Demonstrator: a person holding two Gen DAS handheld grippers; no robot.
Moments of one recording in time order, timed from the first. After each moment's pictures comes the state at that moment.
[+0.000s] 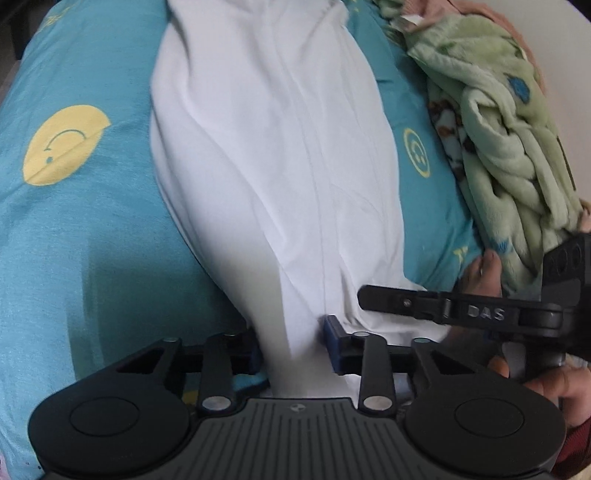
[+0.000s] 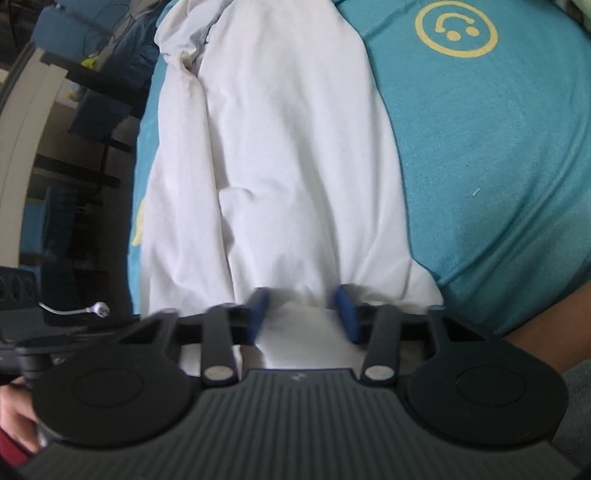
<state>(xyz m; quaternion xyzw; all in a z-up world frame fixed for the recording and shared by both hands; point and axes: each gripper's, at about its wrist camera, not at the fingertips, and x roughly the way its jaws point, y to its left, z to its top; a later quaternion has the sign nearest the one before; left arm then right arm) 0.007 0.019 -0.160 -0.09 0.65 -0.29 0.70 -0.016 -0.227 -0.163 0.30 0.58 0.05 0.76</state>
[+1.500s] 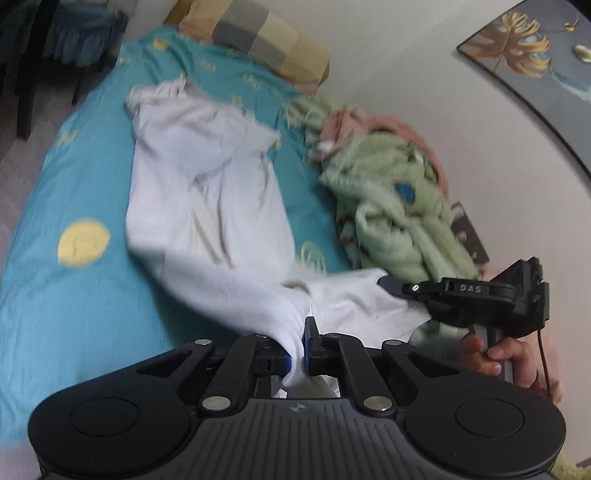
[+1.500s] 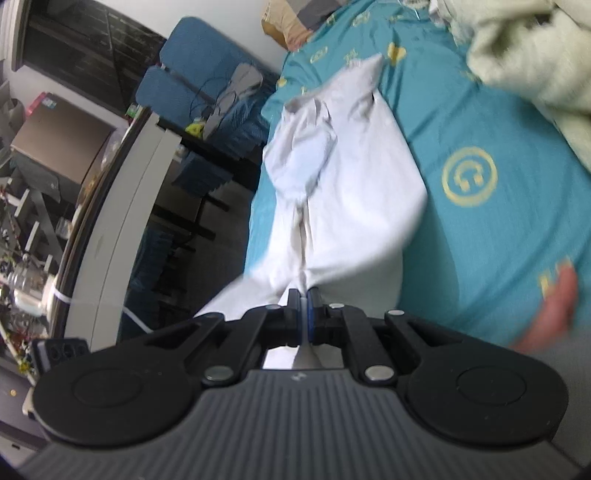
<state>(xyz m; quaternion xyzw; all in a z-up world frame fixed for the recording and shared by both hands) -0.047 0.062 -0.019 -0.20 0.45 -0.32 0.81 -0.024 -0.315 -0.051 0.36 0.42 0.15 0.82</state>
